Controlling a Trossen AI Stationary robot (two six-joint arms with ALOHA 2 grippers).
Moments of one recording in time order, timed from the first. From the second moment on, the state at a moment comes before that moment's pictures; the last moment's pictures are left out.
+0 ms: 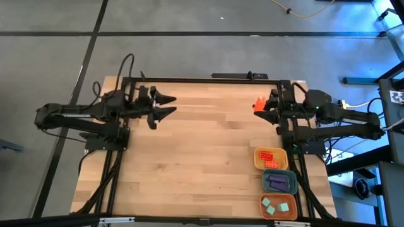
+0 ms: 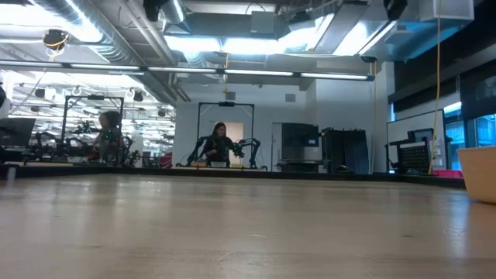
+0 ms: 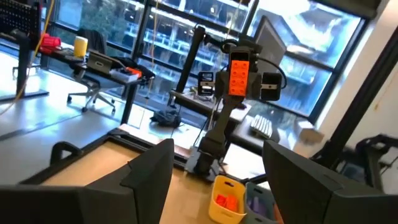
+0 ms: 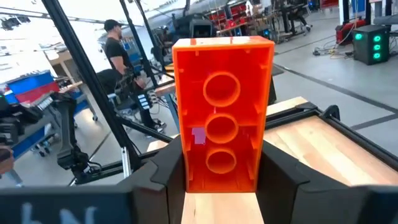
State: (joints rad) left arm 0.09 0.80 0.70 0.27 -0.09 -0.34; right arm -0.08 0.62 0.76 -0.15 -0.07 0.33
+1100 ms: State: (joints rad) left arm 0.08 0.77 0.66 0.27 -0.02 -0.33; right arm 0.06 0.87 0.97 -0.86 -0.24 0.49
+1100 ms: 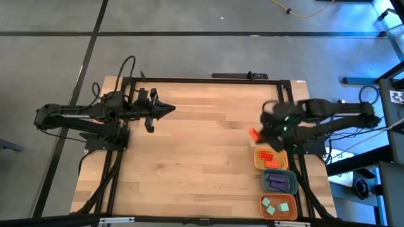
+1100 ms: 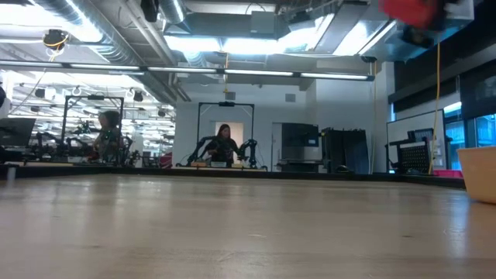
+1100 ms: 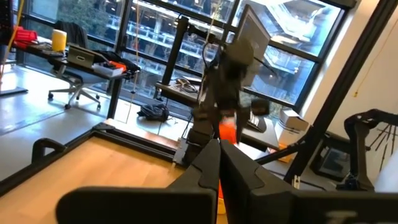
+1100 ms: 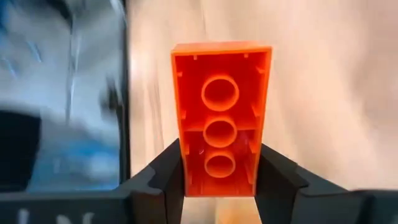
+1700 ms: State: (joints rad) left arm 0.08 0.77 0.66 0.26 -0.04 -0.33; right arm 0.54 0.96 0.67 -1.03 -0.22 1.11
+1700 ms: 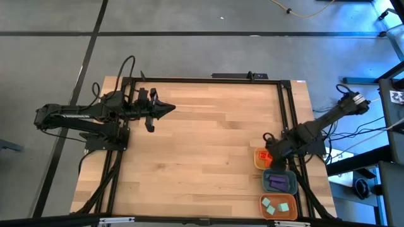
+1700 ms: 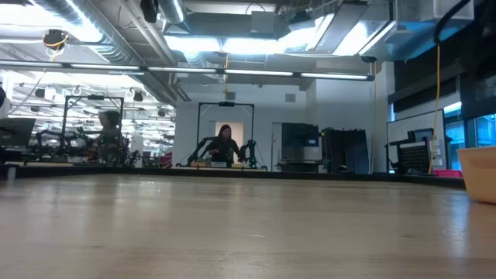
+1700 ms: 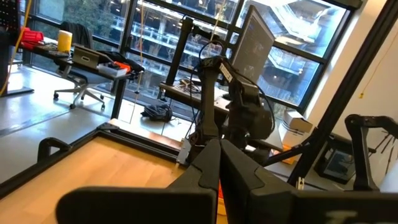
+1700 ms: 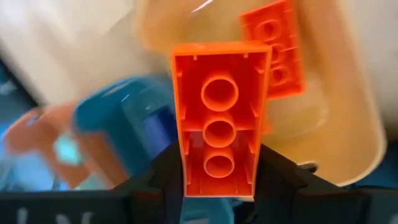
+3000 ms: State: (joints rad) left arm 0.08 0.77 0.66 0.26 -0.04 -0.33; right arm 0.54 1.24 0.73 -1.11 -0.09 0.77
